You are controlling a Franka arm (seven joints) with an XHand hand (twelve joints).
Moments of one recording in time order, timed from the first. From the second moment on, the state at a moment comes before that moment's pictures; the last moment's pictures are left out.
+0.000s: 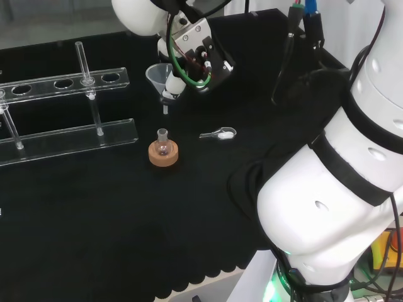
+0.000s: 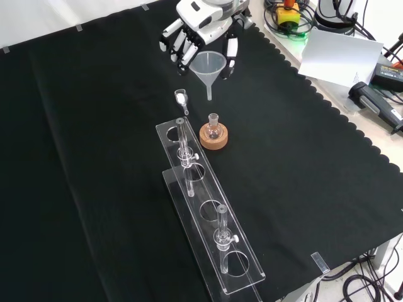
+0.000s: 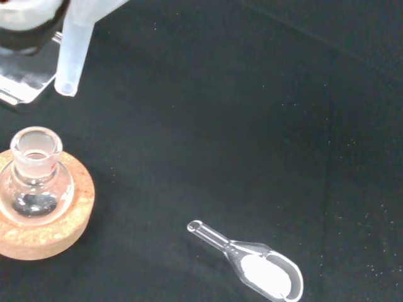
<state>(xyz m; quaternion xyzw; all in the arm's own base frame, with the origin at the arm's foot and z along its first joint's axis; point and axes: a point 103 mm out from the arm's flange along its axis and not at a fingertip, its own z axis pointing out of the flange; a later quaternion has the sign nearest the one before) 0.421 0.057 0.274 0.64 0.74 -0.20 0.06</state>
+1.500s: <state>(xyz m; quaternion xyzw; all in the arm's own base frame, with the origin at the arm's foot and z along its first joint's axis) 0.417 0.071 0.239 0.66 0.73 -0.20 0.03</state>
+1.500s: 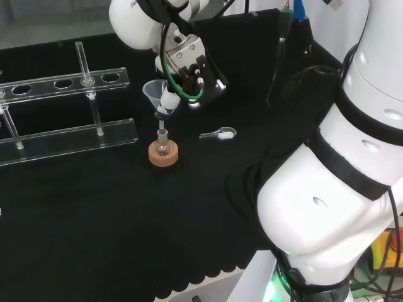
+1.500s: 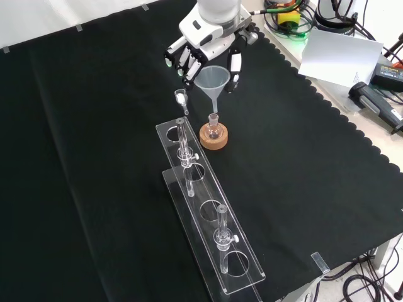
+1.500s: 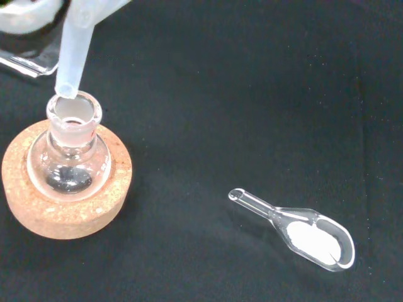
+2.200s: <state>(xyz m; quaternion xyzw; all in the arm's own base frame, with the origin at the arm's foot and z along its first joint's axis) 0.419 0.072 0.228 0.66 0.72 -0.20 0.02</state>
